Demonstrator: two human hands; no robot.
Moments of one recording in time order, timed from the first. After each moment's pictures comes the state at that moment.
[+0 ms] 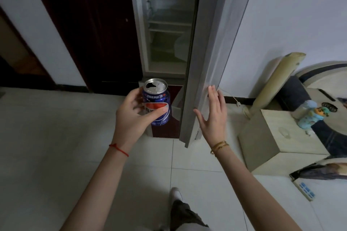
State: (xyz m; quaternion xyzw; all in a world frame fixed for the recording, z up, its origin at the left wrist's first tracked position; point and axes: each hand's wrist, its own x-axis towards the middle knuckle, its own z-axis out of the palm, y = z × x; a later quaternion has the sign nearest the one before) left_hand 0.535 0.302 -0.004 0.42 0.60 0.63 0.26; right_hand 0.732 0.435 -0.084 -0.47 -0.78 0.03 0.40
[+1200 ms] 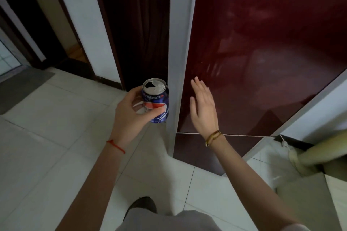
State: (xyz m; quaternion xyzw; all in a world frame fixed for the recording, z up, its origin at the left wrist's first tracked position) left_hand 0.336 0.469 -0.006 0.35 0.68 0.62 0.17; right_hand 0.466 0.652 -0.068 -0.27 -0.88 0.15 0.37
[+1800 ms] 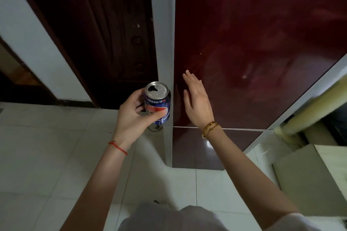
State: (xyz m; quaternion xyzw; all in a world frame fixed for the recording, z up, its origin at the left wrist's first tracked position) left_hand 0.228 0.594 -0.014 0.44 0.63 0.58 0.27; right_hand 0.377 0.737 -0.060 -0.37 -0.83 0.16 0.38
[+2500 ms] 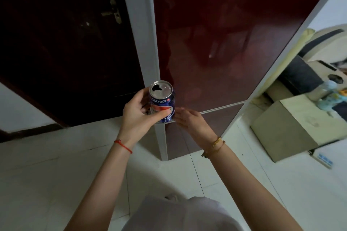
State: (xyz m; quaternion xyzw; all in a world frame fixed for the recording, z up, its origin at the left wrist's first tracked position) left_hand 0.191 0.642 -0.025 0.54 0.54 0.51 0.41; right_hand 0.350 0.669 -0.060 -0.53 -0.35 0.68 0.36
